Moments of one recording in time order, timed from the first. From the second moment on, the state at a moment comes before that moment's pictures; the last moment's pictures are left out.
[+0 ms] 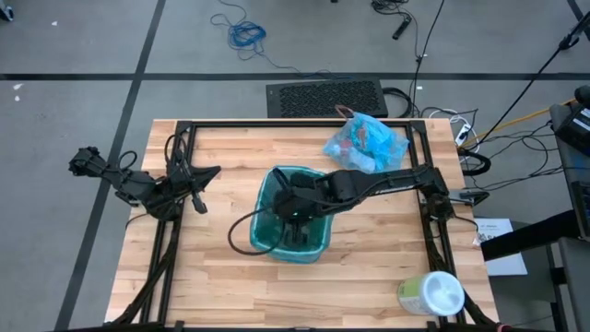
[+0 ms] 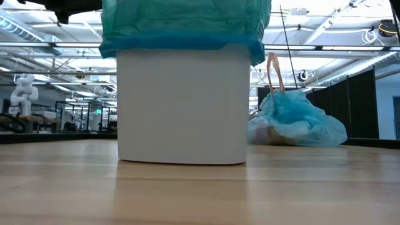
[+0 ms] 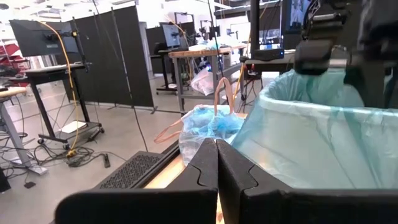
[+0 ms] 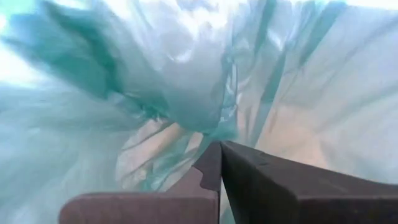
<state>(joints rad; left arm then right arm) -0.47 0.38 0.44 -0.01 -0.89 0.13 0.20 2.04 2.22 -1.13 0.16 0.27</state>
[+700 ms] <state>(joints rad) -0.47 0.38 0.44 -0.01 -0.89 0.14 0.16 2.00 2.22 -1.13 0.15 -0.40</state>
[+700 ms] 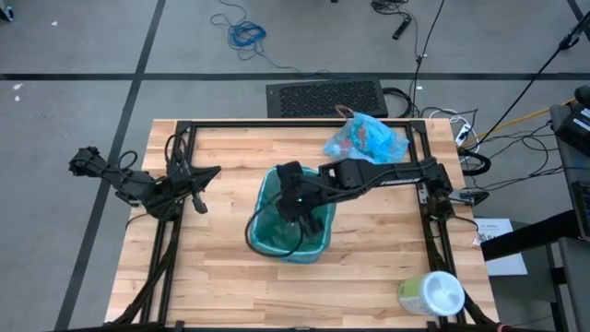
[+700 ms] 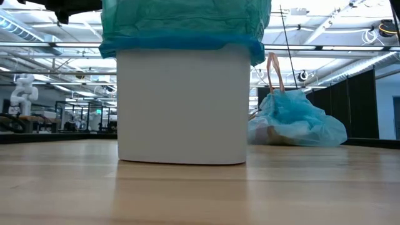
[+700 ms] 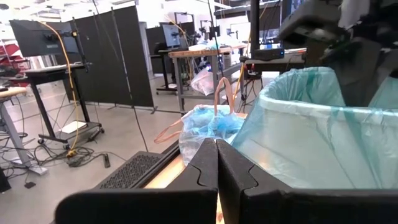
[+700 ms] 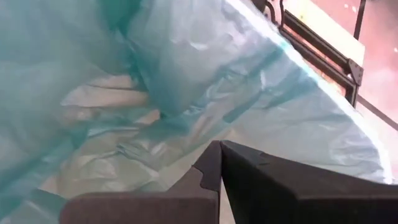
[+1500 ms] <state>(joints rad) -0.47 0.38 0.44 -0.01 -0.89 0.14 0.18 2.13 2.22 -1.29 0.07 -0.38</state>
